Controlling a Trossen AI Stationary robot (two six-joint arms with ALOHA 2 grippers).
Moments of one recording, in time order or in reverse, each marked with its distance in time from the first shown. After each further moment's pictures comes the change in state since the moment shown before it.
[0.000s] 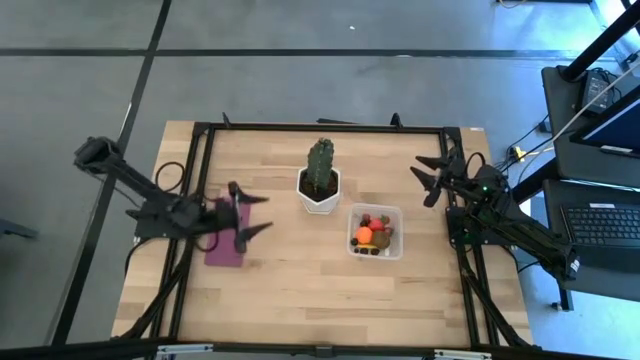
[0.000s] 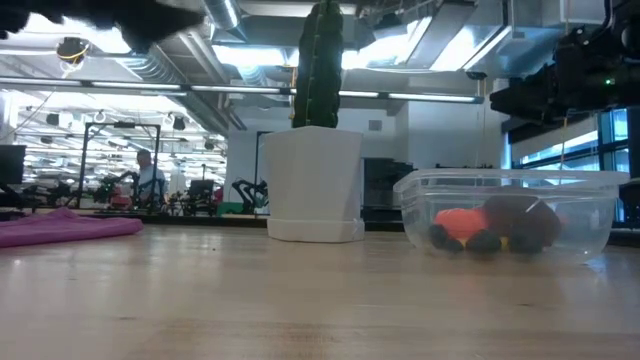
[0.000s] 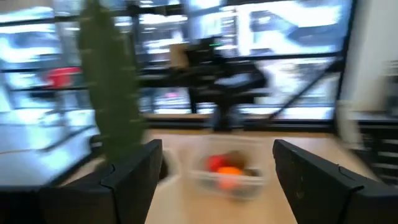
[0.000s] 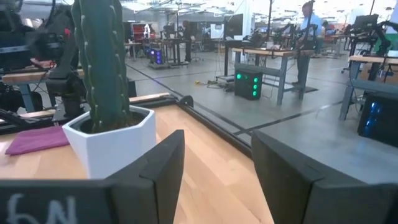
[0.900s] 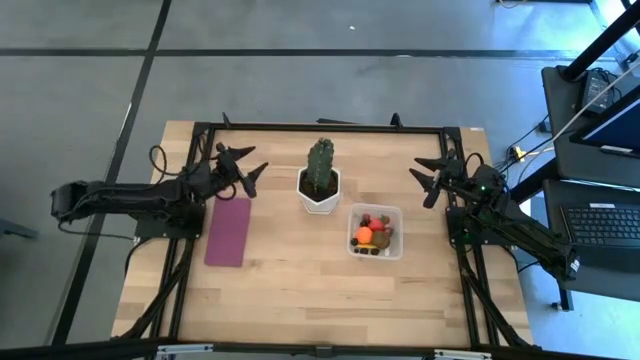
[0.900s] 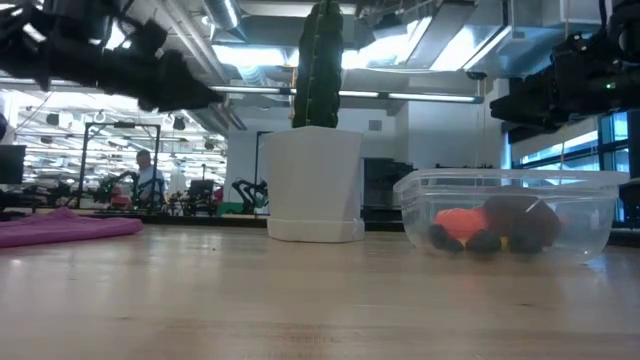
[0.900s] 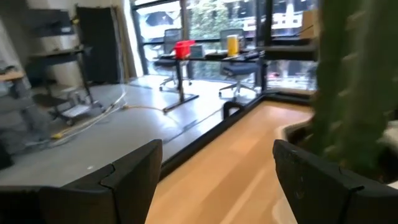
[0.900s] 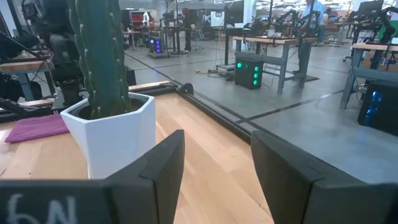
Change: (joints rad) left arm 0.800 -0.145 -0.113 -0.122 0.297 -0.021; right arm 0.000 0.000 0.000 -0.054 -0.001 -0.003
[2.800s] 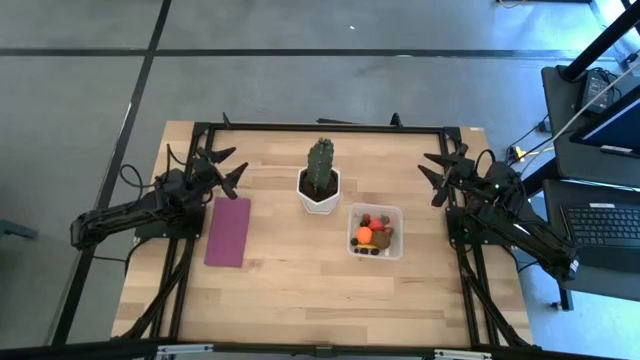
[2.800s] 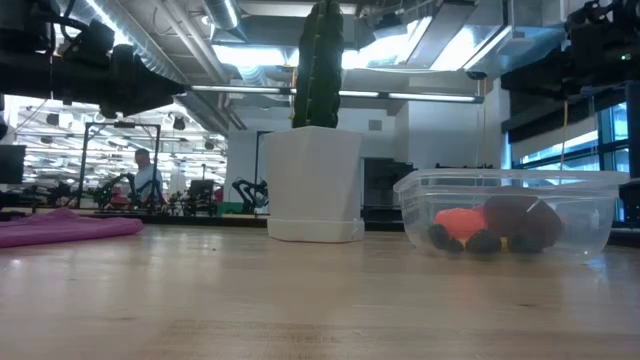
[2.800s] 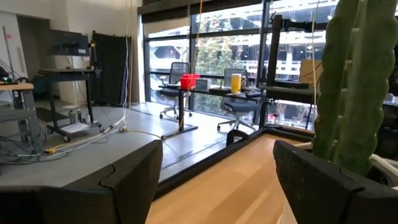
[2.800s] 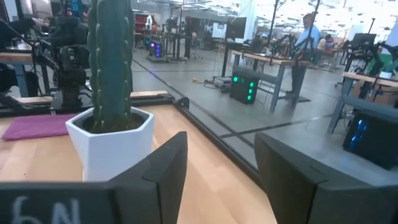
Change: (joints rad) left arm 0.119 -0.653 -0.170 -0.321 0.098 -0.052; right arm 0.000 -0.014 0.146 -0.131 0.002 -0.119
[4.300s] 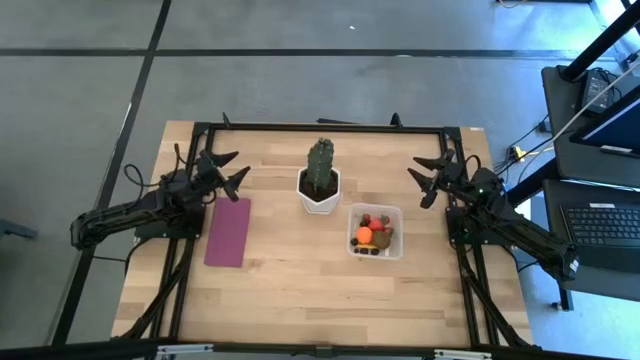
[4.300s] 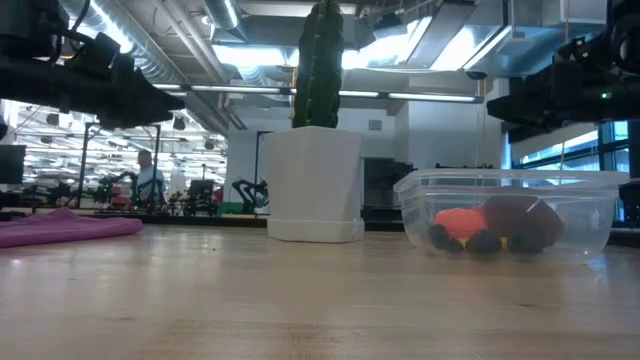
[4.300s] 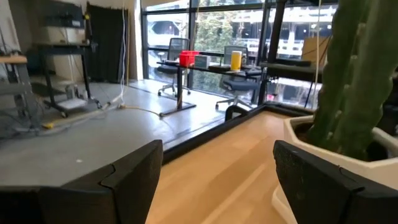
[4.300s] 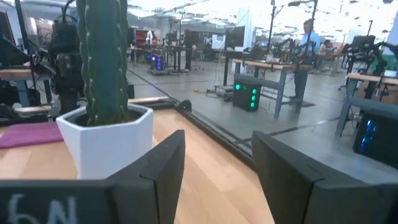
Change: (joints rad) left arm 0.000 0.002 0.000 -0.108 0.003 -0.055; right arm 0.001 0.000 -0.232 0.300 -0.009 0.064
